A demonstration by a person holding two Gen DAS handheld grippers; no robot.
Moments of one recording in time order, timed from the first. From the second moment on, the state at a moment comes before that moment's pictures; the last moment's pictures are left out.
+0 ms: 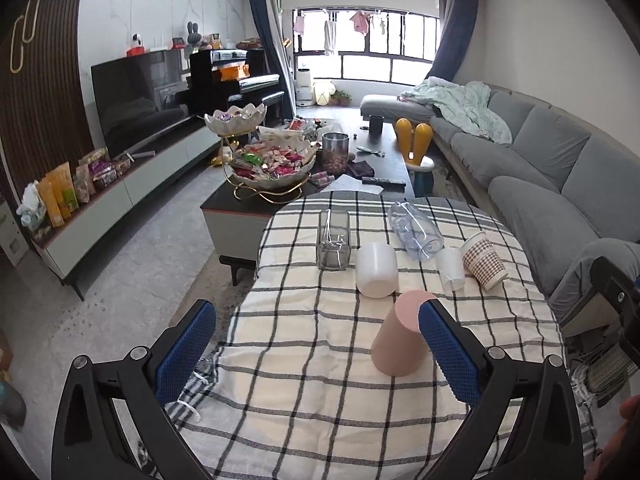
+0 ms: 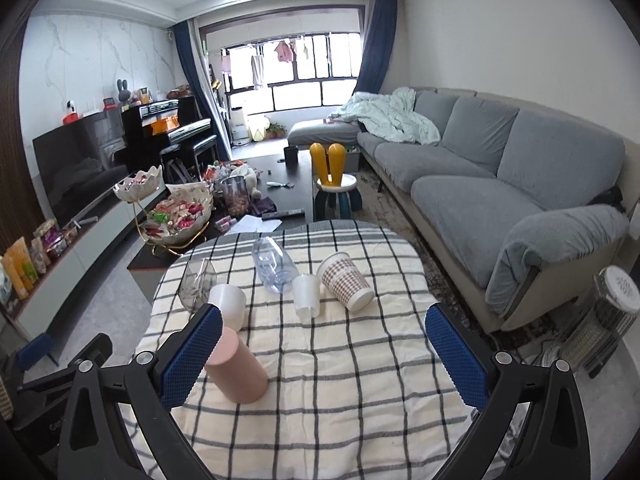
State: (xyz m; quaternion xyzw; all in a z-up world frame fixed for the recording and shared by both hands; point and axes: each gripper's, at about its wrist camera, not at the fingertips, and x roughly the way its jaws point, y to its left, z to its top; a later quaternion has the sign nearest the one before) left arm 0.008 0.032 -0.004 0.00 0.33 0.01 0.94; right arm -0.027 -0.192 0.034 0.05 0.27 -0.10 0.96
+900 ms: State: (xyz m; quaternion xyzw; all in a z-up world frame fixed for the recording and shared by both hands) left arm 0.007 0.032 0.001 0.00 0.34 0.00 0.94; right arm -0.028 -0.188 0.034 0.04 0.26 -0.10 0.96
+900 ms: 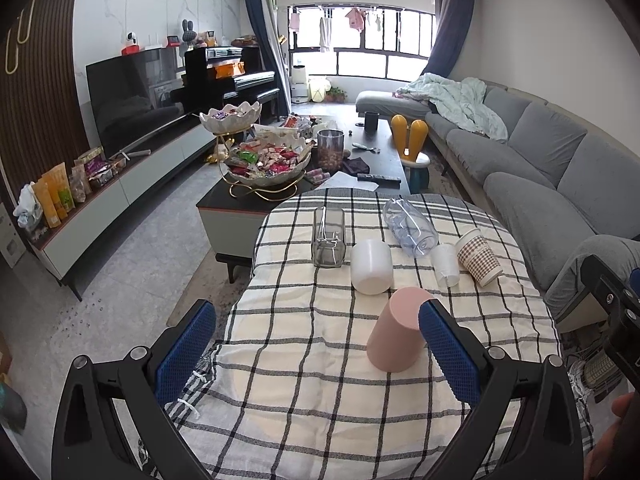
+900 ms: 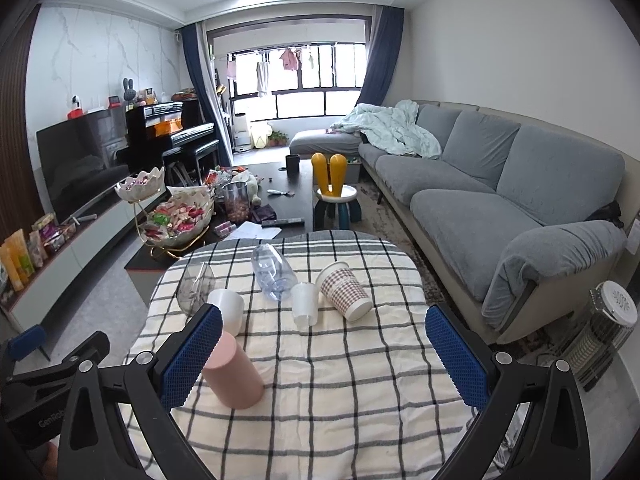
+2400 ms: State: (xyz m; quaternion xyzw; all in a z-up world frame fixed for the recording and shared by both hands) left arm 0.006 0.030 -0.009 0.00 0.35 -0.01 0.94; right arm -0.024 -0.188 0.030 0.05 0.27 -0.09 0.96
